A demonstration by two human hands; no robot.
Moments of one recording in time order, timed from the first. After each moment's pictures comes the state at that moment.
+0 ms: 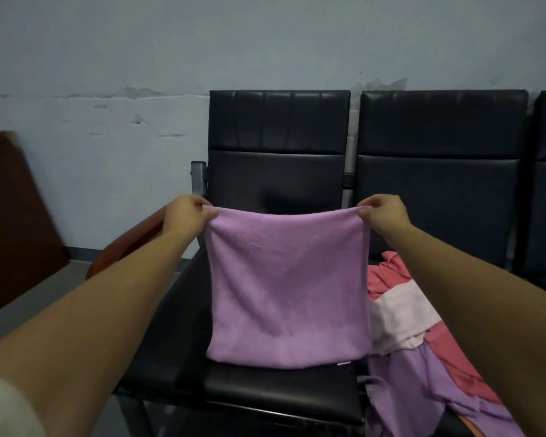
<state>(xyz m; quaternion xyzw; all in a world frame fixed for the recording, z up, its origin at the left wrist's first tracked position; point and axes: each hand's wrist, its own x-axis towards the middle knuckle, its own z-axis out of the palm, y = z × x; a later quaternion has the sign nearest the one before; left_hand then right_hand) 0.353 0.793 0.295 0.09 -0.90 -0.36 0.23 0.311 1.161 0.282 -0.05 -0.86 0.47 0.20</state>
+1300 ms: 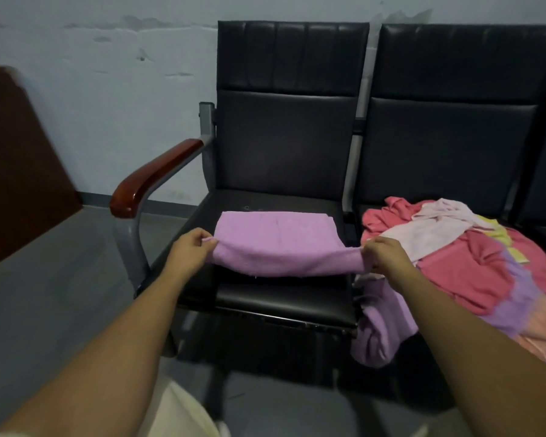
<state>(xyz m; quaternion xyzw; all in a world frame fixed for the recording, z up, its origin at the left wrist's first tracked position) 0.466 0.759 0.122 0.10 -0.88 -0.46 0.11 0.436 1.151 0.128 -0.15 -0.83 0.54 0.04</state>
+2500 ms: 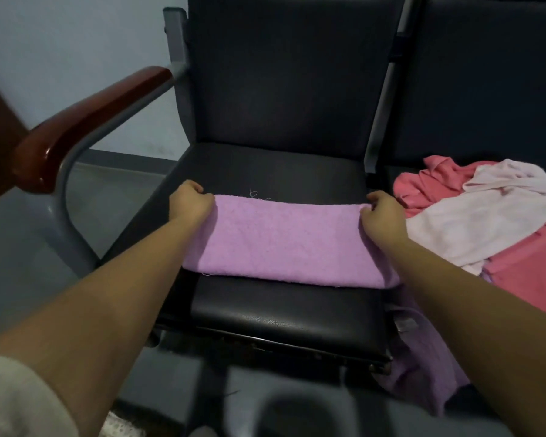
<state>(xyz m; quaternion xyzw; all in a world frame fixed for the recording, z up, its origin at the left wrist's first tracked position) 0.303 0.782 0.072 0.25 -0.88 -0.40 0.10 0.287 1.134 0.042 -0.10 -0.93 0.35 0.11</state>
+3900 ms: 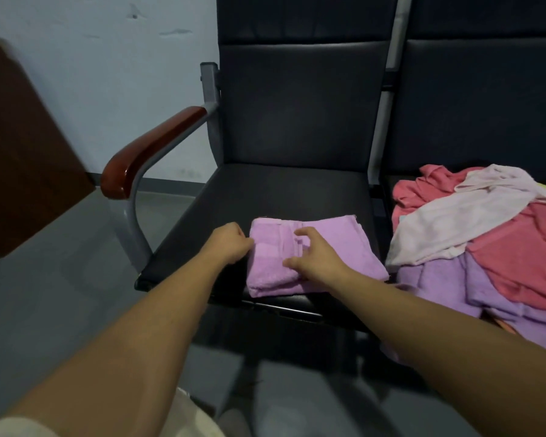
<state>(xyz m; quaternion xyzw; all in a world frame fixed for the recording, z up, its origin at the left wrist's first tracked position) 0.431 0.812 0.110 0.15 -0.94 -0.30 -0.07 0.440 1.006 0.080 0.03 -0.85 0.51 -0.11</state>
